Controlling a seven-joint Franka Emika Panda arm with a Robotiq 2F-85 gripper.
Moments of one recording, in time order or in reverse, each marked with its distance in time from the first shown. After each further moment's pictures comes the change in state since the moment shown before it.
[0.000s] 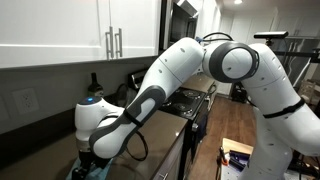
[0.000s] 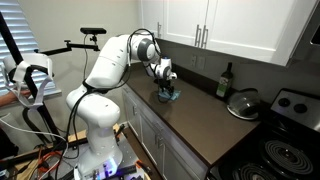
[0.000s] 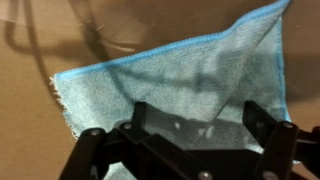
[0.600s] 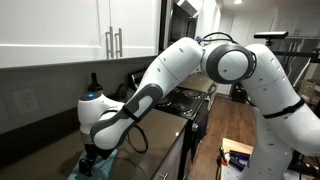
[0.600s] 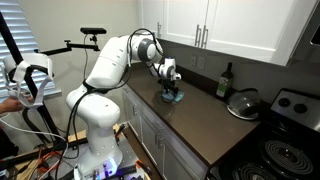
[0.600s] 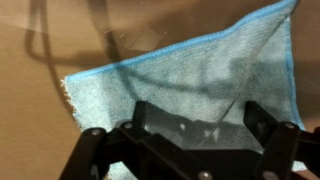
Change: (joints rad) arm 0.001 0.008 -0.064 0.036 -0.001 -0.076 0.000
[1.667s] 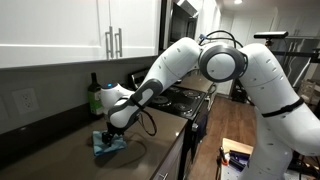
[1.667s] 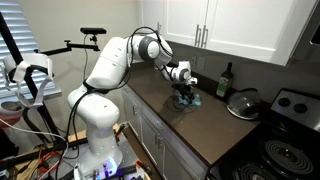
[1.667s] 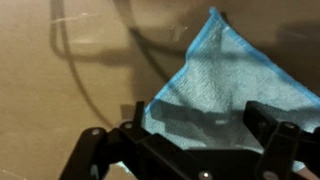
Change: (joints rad) arm -0.057 -0.010 -0.174 -0.020 -0.003 0.002 0.067
